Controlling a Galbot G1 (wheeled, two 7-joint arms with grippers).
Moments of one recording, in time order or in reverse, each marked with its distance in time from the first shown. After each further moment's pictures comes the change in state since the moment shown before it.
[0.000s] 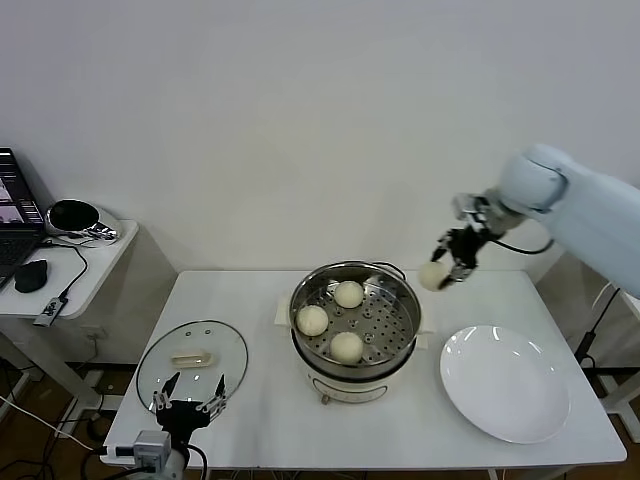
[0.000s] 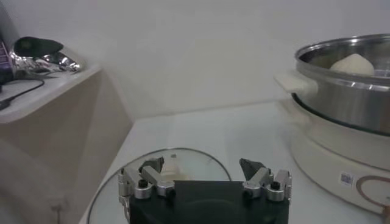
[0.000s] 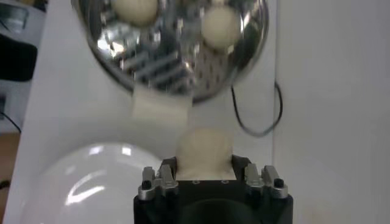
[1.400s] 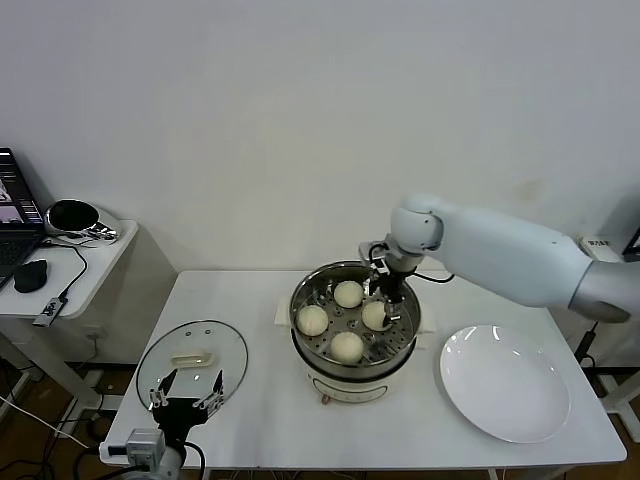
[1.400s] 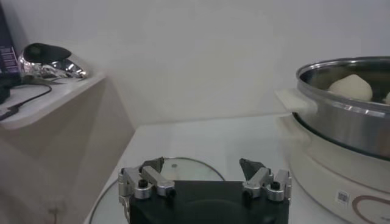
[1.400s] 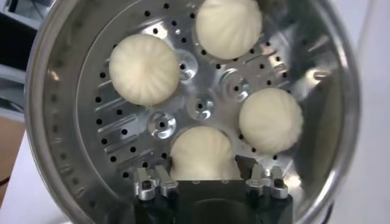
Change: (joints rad) left arm 0.000 -0.015 -0.012 -0.022 -0.030 0.016 0.003; right arm -0.098 0.191 -0.070 -0.024 -0.044 -0.089 0.063
